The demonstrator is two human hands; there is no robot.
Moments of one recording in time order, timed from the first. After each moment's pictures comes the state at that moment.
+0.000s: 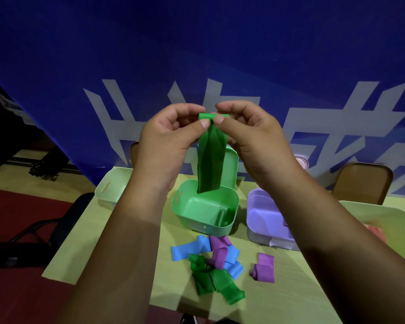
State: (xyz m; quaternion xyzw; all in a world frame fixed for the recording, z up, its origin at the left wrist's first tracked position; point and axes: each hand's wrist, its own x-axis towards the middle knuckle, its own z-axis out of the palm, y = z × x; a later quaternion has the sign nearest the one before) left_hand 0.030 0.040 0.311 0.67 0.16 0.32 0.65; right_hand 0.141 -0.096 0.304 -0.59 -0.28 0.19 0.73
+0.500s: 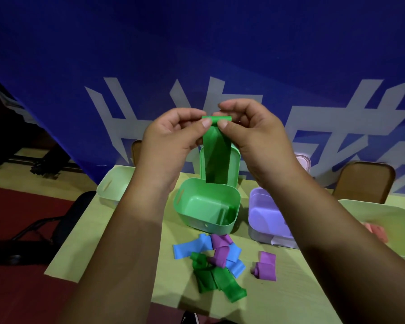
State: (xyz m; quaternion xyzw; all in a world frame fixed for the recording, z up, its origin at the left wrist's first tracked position) left_hand 0.030 0.042 0.306 0.64 0.18 0.30 0.68; right_hand 0.138 -0.092 0.302 -0.61 -0.29 0.17 0.72
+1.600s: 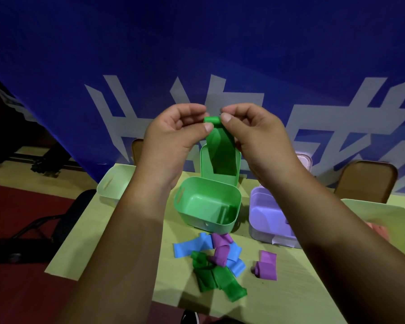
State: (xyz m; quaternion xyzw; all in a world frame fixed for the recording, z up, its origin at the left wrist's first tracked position) left_hand 0.037 0.049 0.301 0.65 0.17 0.30 0.68; right_hand 0.141 -0.094 0.301 -0.66 -0.26 0.16 0.69
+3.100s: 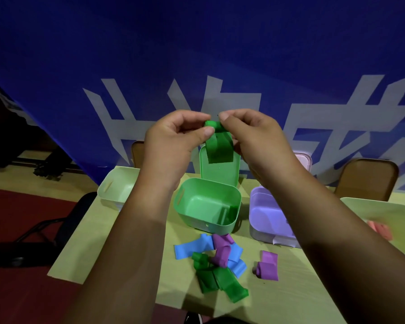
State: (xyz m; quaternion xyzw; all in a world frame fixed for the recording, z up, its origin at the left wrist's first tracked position) left_hand 0.042 0.042 0.298 0.71 0.18 0.32 0.60; right_hand 0.148 -0.092 0.296 -0.68 -0.23 0.18 0.67
